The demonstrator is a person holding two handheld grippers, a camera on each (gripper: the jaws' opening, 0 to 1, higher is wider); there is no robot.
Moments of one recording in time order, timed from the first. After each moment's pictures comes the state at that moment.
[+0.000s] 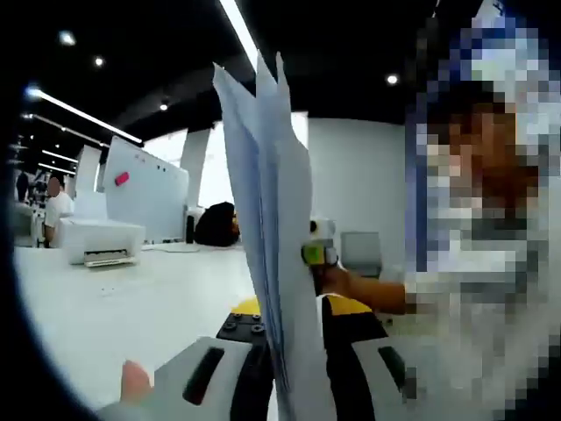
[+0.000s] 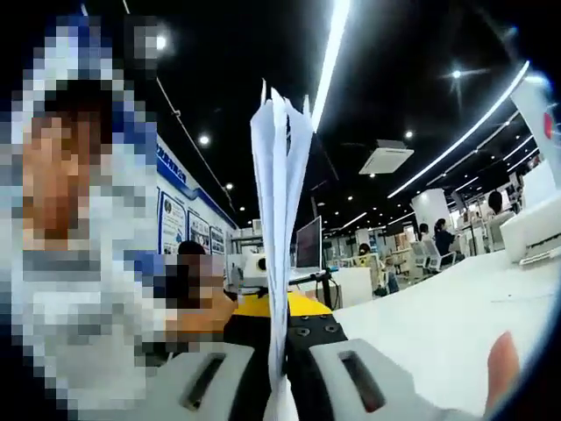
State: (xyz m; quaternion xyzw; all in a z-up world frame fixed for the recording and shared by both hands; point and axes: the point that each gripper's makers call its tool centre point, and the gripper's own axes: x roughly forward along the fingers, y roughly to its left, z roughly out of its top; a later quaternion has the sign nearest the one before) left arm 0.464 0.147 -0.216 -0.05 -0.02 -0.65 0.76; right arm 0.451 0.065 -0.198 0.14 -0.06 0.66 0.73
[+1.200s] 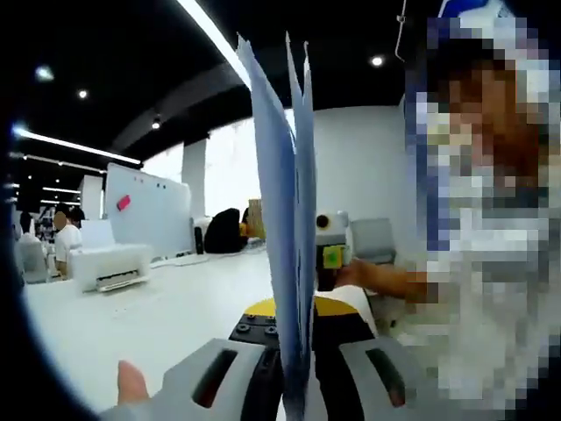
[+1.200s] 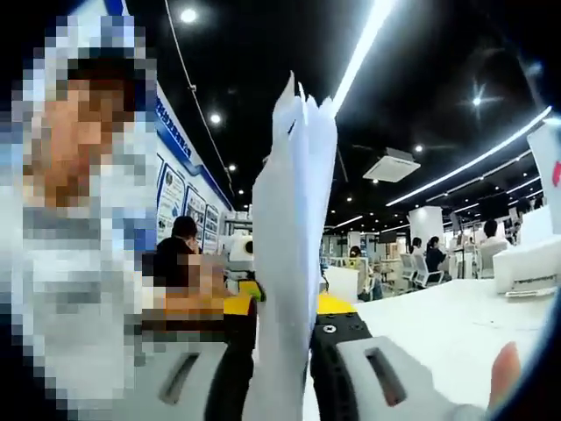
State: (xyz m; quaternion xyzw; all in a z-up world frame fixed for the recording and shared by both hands) left arm 0.439 0.136 -0.212 0.02 -0.04 -0.62 0.78; right arm 0.429 0.063 -0.202 0.05 -0.09 0.65 0.75
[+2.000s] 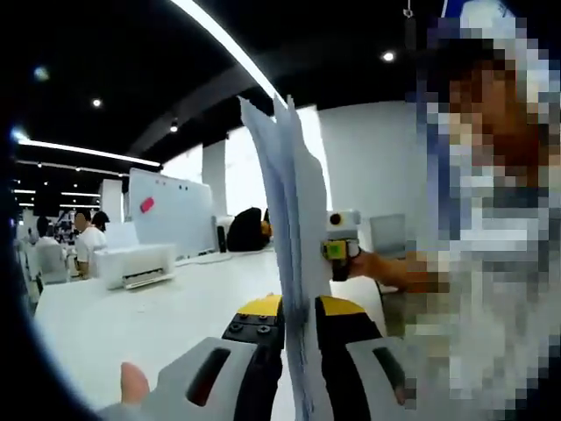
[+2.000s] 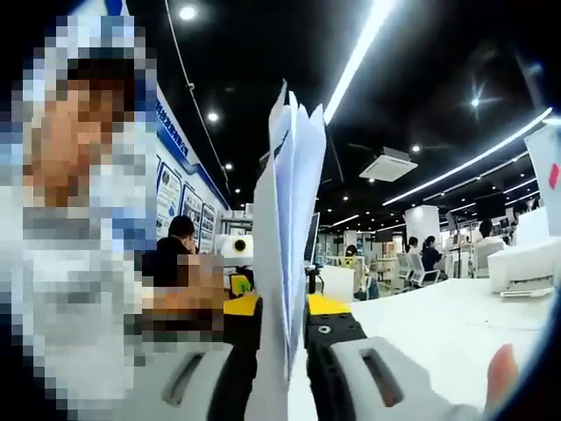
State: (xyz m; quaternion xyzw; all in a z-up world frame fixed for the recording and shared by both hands) left arm 0.439 0.183 -0.207 0.02 -0.05 -0.58 0.81; right arm 0.436 0.054 -0.196 0.06 -0.09 0.64 0.76
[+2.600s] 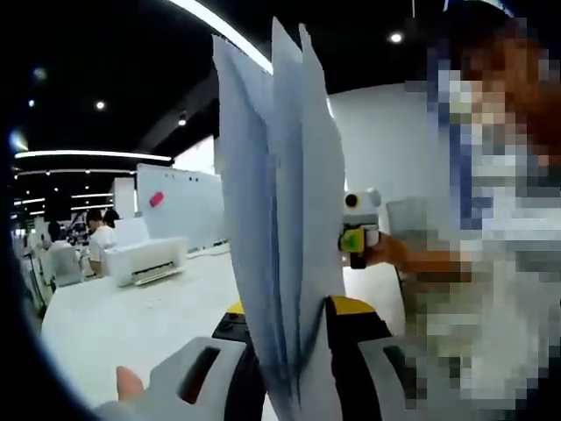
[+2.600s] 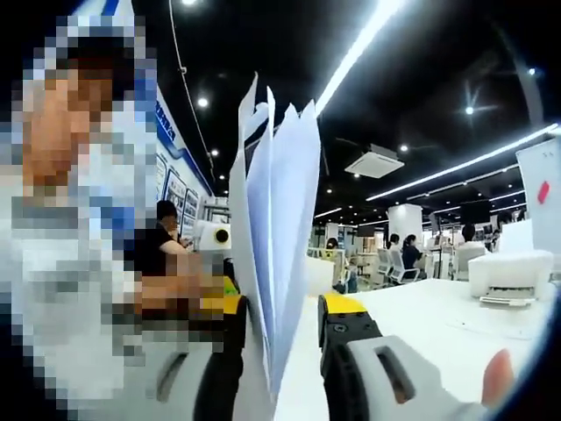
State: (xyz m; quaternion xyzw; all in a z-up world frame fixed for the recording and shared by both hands) left arm 0.454 0.140 -0.218 0.06 -0.03 -0.54 0.84; right arm 0.445 0.043 -0.201 0.02 -0.08 0.60 0.79
